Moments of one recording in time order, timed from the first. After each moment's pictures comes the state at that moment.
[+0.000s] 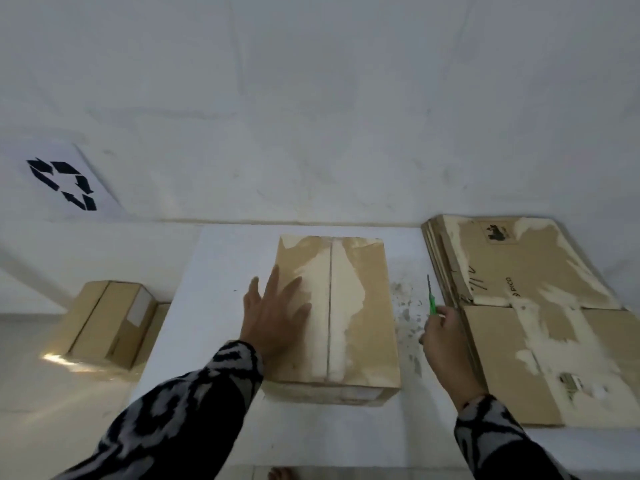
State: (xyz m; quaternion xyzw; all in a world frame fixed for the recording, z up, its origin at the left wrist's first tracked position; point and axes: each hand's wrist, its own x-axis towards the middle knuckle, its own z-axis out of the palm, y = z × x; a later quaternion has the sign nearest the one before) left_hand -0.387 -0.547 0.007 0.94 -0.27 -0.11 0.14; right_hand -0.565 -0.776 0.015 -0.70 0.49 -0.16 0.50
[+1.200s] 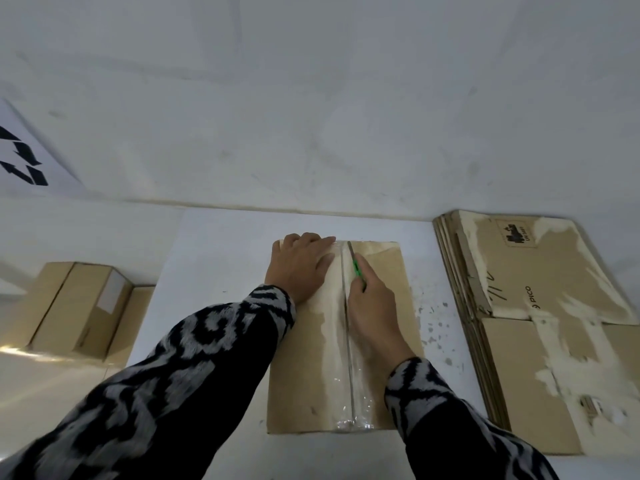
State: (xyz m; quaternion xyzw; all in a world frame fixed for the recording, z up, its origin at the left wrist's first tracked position) left_hand -0.276 -0.633 -0.009 0.91 -0.36 -0.02 0.19; right_hand -0.413 -0.718 0.028 -0.80 0.37 -0.09 0.46
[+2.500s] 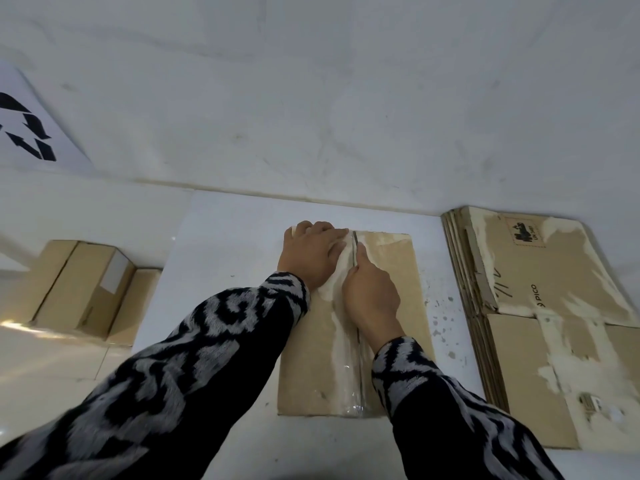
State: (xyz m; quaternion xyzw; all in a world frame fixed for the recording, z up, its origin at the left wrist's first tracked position) left_hand -0.278 -0.629 -0.009 0.90 -0.34 -0.05 0.25; right_hand -0.392 -0.692 0.046 -0.88 0.38 0.03 0.28
